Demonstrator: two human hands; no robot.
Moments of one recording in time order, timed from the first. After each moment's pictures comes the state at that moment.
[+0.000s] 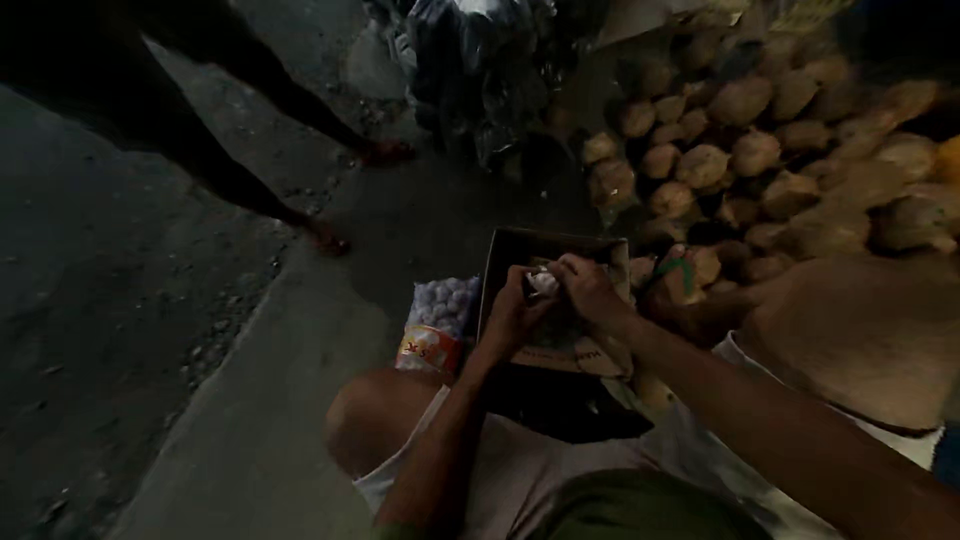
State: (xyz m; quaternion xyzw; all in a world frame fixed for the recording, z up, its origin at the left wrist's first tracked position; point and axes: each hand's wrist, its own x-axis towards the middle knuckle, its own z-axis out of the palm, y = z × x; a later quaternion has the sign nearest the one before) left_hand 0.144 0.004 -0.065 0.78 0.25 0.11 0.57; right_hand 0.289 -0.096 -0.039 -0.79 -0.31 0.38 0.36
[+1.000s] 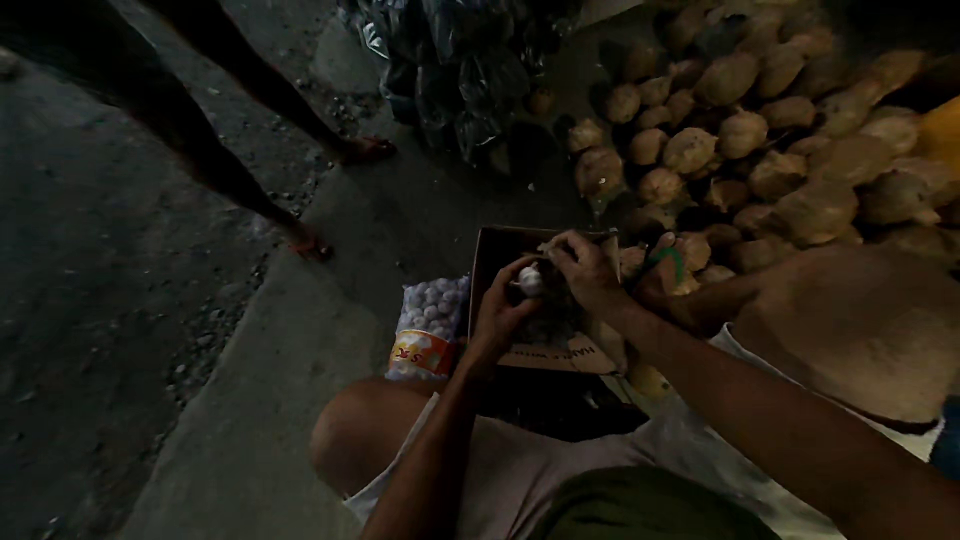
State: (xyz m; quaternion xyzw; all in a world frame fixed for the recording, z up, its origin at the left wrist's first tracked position) left_hand 0.150 0.005 -0.071 0.64 0.25 0.12 0.71; right_hand 0.305 -0.098 -0.045 -0.80 -0.31 0.28 0.42
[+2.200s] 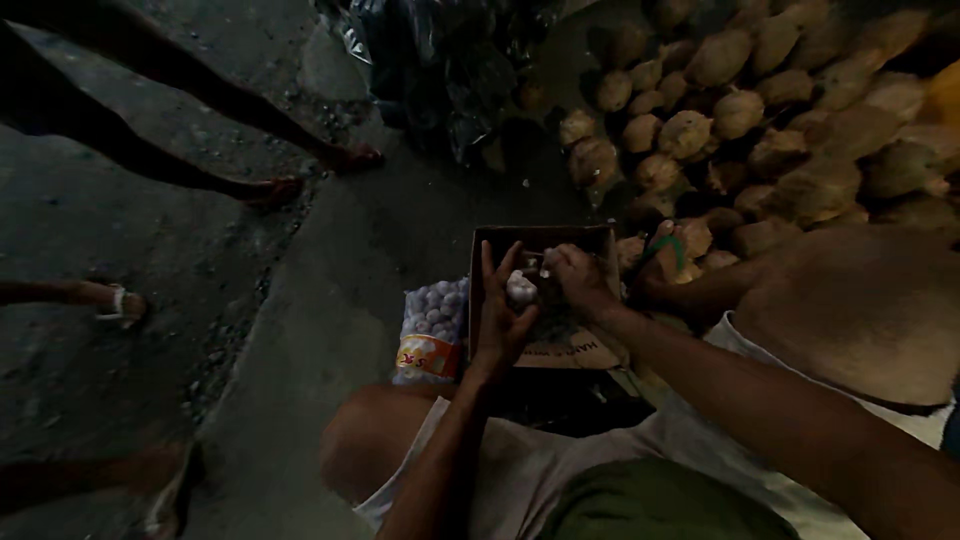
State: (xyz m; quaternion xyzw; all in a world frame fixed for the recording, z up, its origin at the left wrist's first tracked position) left_hand 0.153 -0.011 -0.066 0.72 0.22 0.23 0.62; right_hand 0.300 -0.100 -0.059 -0.80 -0.22 0.36 0.43
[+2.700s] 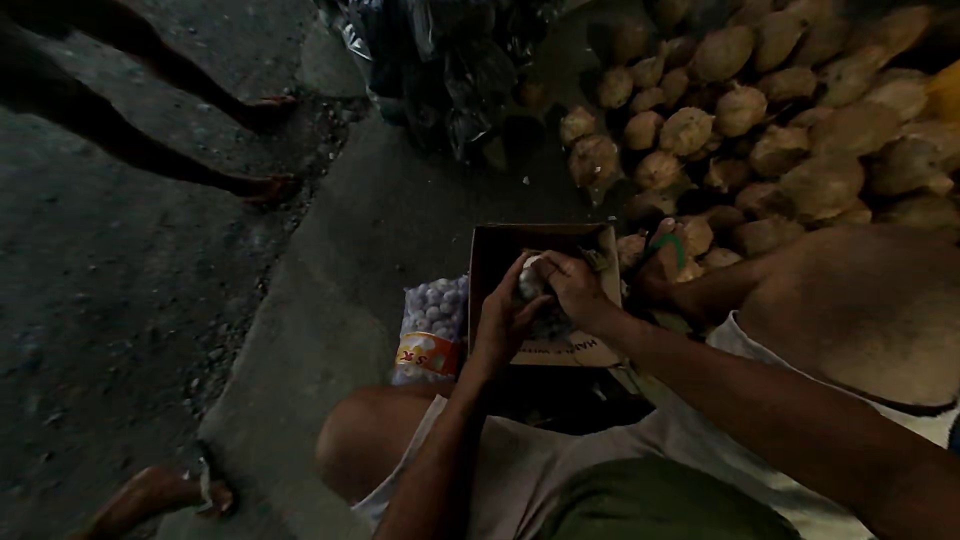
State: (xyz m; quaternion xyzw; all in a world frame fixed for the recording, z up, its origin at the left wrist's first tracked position) left_hand 0.150 -0.004 -0.072 0.79 0.20 0.14 0.56; right_hand 0.281 -0.105 -0.047 -0.72 -0.23 0.41 0.51
